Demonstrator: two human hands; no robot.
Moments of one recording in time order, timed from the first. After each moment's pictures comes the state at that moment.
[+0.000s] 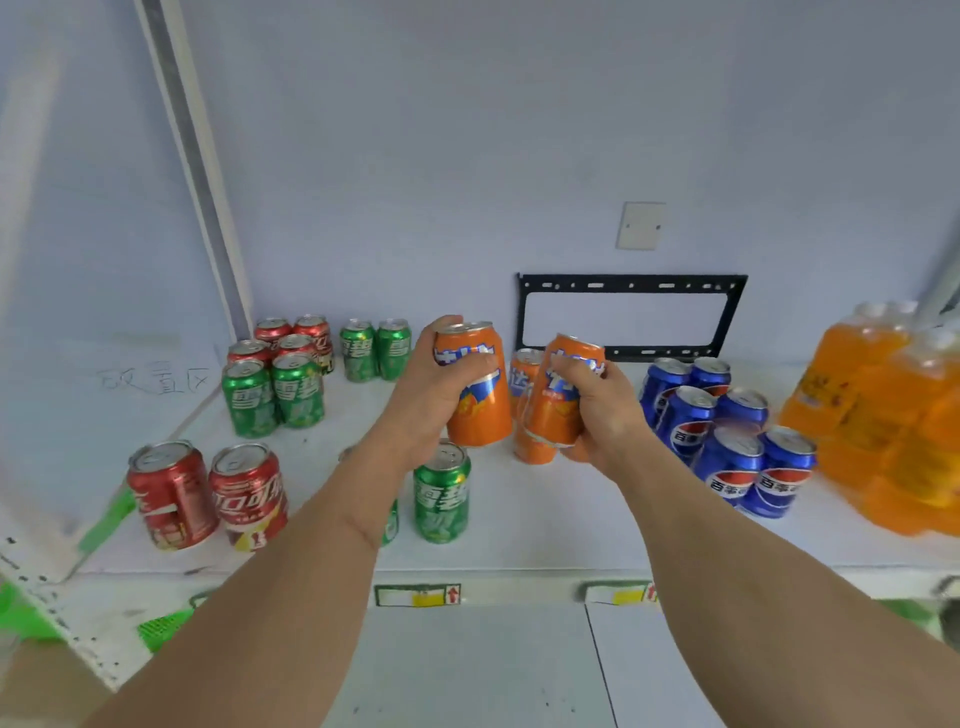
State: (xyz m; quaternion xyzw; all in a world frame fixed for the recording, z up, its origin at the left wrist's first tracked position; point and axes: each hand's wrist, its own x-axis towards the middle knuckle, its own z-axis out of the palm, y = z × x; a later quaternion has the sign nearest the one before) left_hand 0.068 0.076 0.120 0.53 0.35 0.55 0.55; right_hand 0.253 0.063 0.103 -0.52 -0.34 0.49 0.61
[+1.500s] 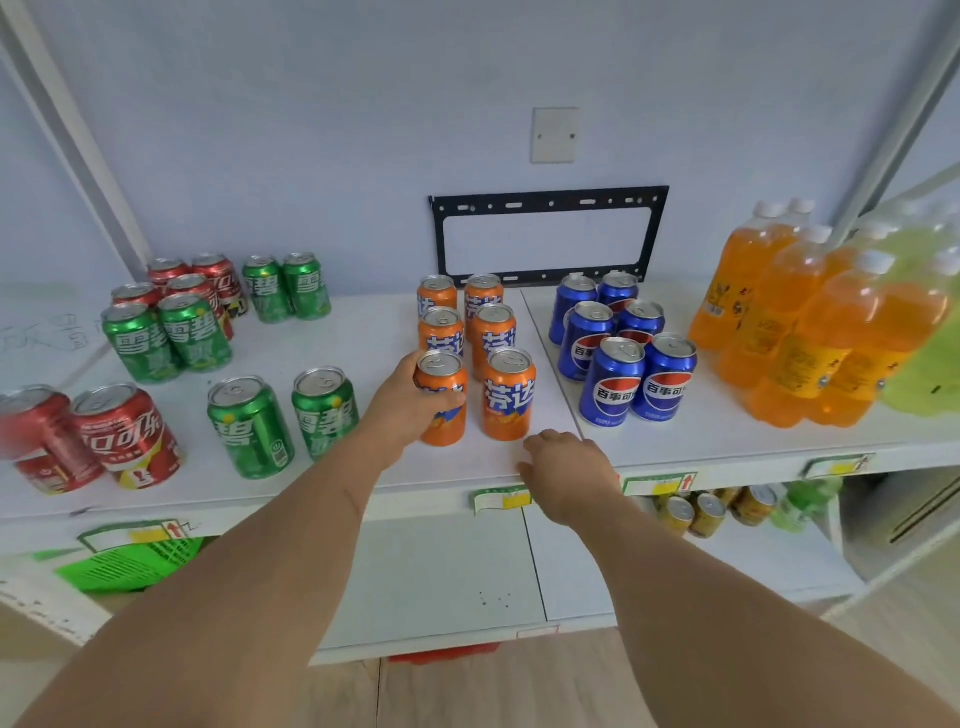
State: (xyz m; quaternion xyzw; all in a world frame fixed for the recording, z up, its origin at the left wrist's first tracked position) left_hand 0.160 0.055 0.024 0.59 0.53 0.37 0.49; right_hand 0.344 -0.038 -0.002 -0.71 -0.70 0.02 -0.01
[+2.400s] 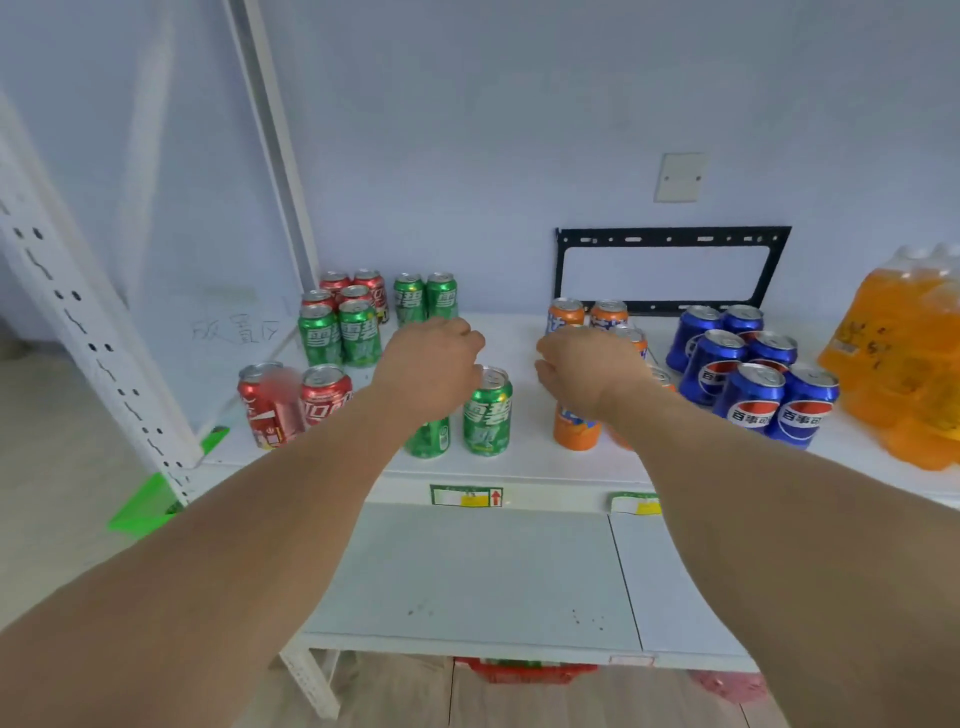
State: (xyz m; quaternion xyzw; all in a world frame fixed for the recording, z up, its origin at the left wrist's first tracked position) left_hand 0.004 0.012 0.117 0.83 0.49 0.12 -0.24; right_hand 0.202 -0.008 0.122 -0.61 -0.78 -0.12 0.09
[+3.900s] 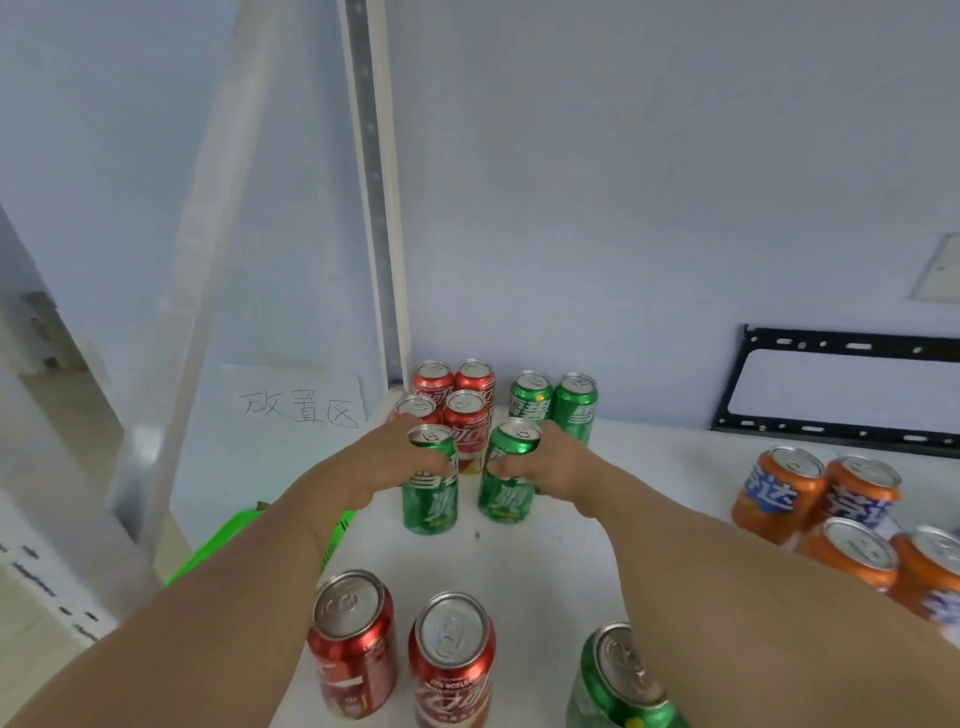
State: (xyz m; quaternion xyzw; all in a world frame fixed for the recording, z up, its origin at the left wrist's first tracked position) left_hand -0.218 0.265 0.074 0.59 0.60 0.27 0.47; right_hand 0.004 0.278 0.065 -0.55 -0.65 0.46 0.25
